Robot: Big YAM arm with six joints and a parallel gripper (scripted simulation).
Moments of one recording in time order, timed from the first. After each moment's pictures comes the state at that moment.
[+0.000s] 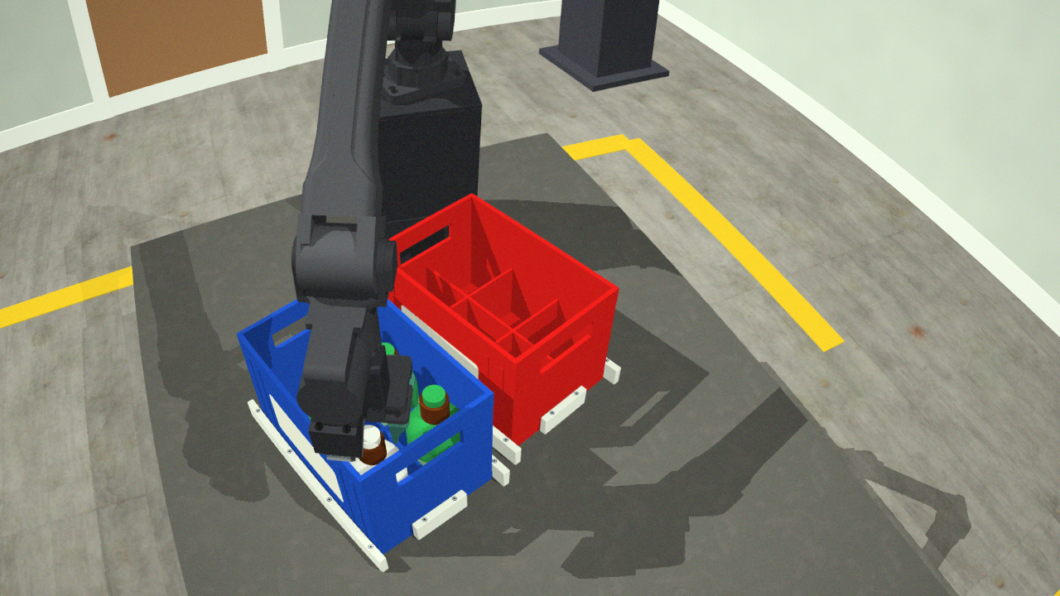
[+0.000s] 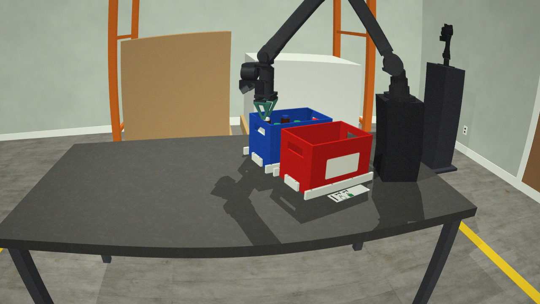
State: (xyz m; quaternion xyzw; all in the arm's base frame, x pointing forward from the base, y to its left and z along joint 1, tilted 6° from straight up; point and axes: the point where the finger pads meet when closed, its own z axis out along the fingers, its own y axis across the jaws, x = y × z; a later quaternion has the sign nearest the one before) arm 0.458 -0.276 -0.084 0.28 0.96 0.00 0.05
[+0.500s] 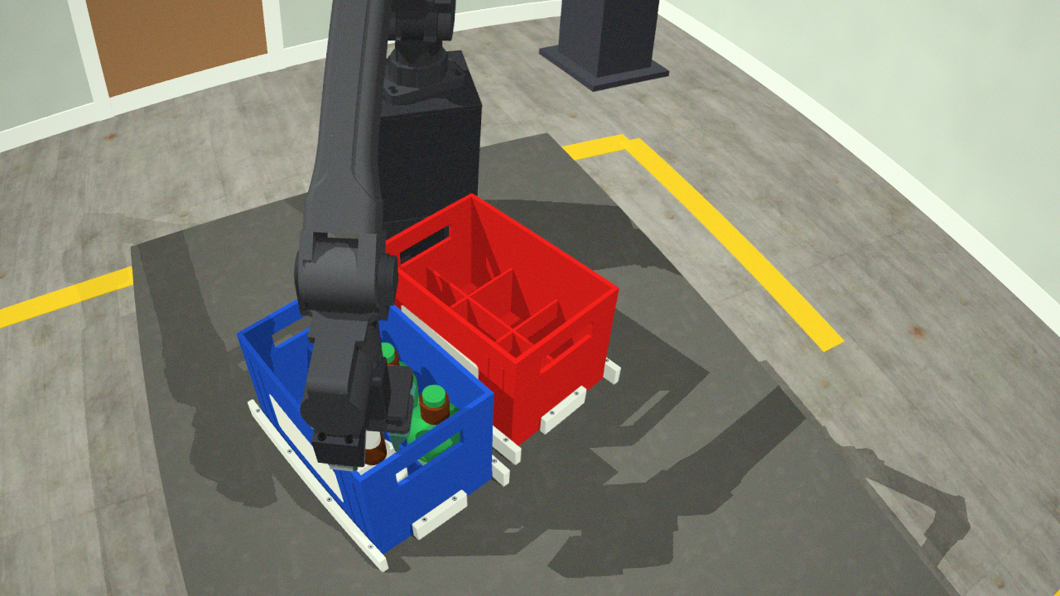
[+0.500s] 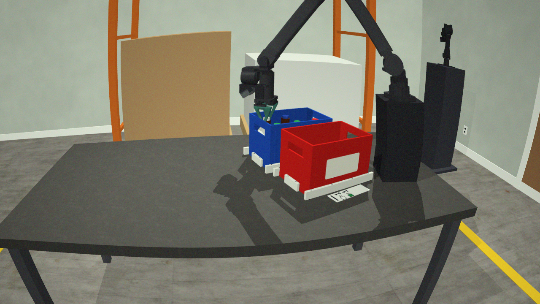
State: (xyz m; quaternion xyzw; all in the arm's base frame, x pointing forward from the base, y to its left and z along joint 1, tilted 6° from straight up) arm 0.459 -0.276 -0.101 0.28 0.96 0.00 0.05
